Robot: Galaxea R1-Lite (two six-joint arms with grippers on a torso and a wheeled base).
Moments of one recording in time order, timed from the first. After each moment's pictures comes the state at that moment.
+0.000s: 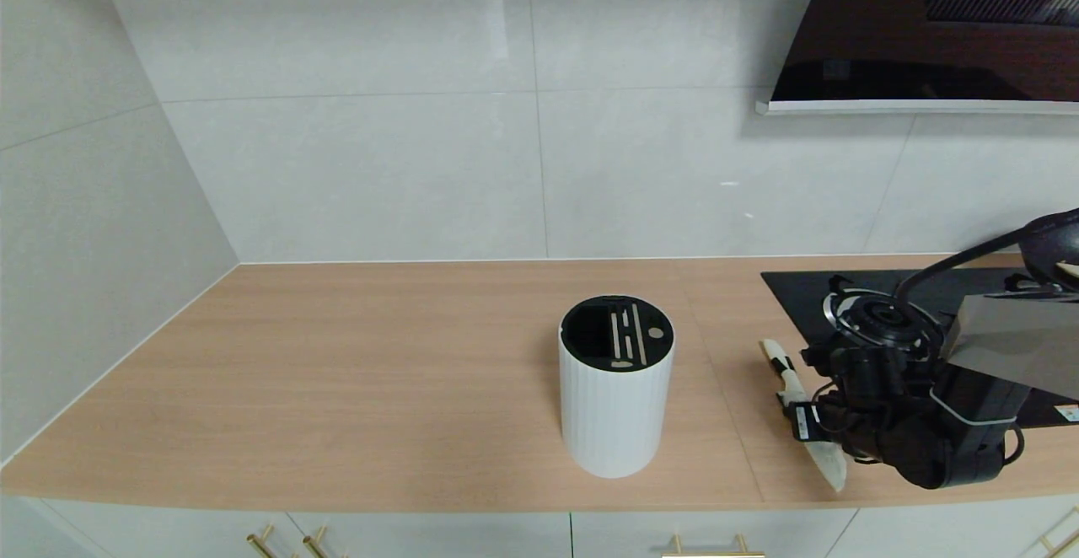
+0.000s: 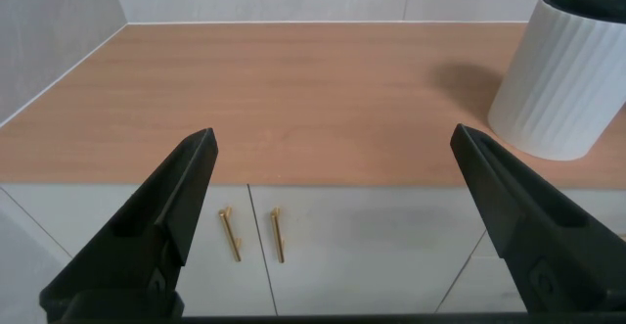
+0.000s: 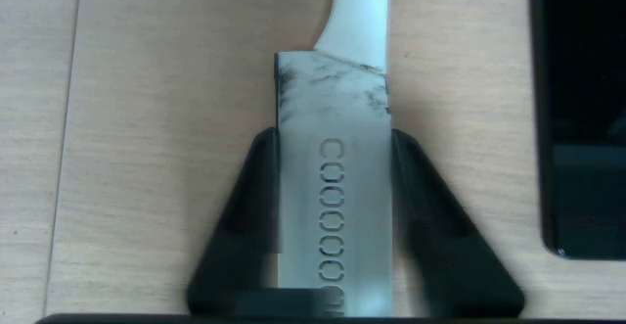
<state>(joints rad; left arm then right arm) 0.00 0.00 0.00 0.00 0.01 0.00 0.07 2.40 -0.77 -0.94 -0.09 0.01</state>
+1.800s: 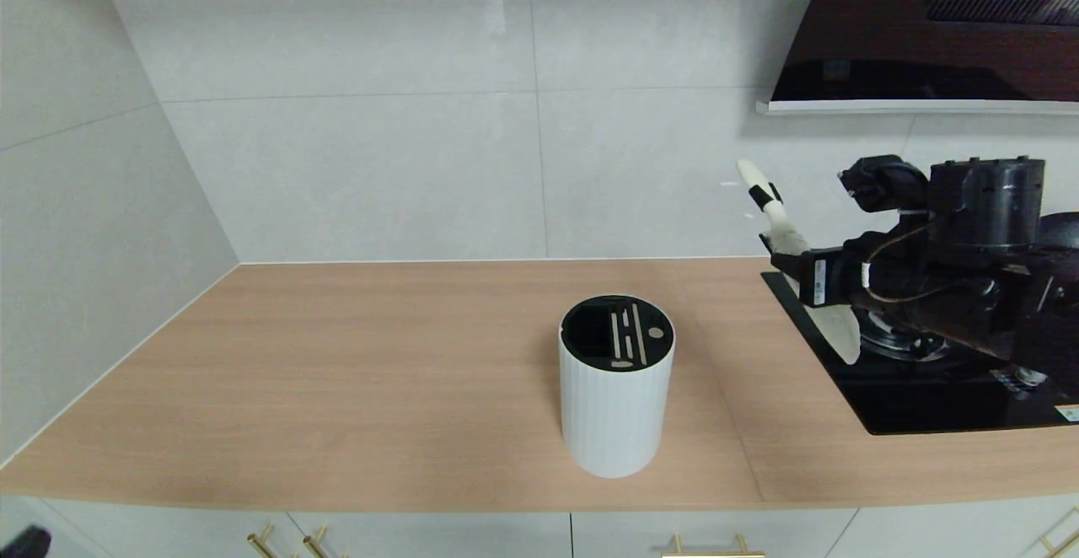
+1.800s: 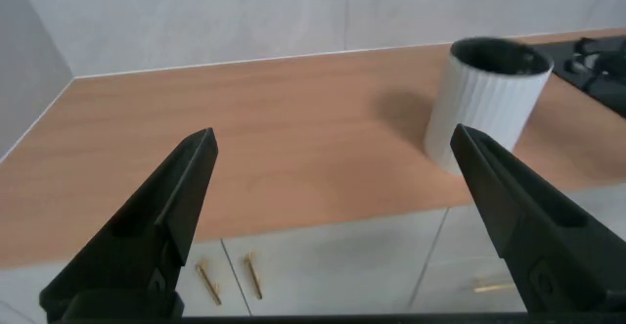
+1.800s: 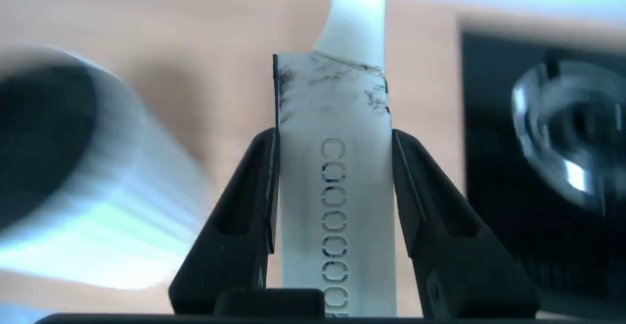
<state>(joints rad) 0.00 0.43 -0.46 0.05 -0.17 0.02 0.35 1.66 -0.91 -0.52 -0.15 0.01</state>
